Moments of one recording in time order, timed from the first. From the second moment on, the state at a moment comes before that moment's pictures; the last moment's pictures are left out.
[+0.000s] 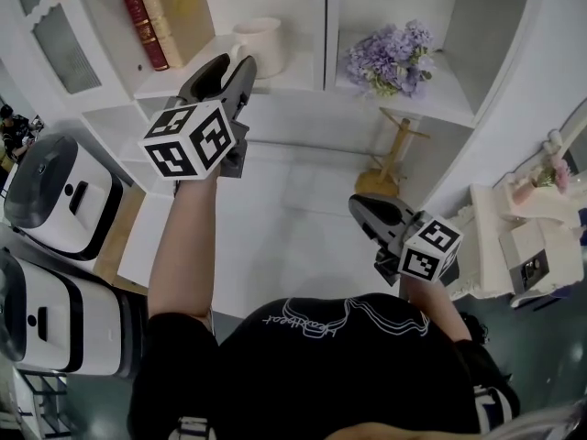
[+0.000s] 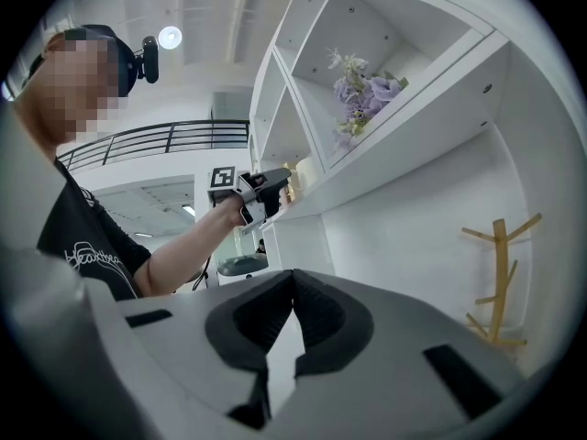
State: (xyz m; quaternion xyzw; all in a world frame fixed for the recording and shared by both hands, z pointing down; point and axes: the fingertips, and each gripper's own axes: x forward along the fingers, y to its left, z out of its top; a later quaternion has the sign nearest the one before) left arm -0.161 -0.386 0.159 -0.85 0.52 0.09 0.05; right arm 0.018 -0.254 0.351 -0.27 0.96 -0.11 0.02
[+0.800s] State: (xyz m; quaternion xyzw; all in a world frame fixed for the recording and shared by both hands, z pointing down) left arm -0.082 -0.232 0.289 -0.92 0.38 0.05 -0.04; right arm 0.008 -0.232 0.331 -0.24 0.97 -0.08 0.04
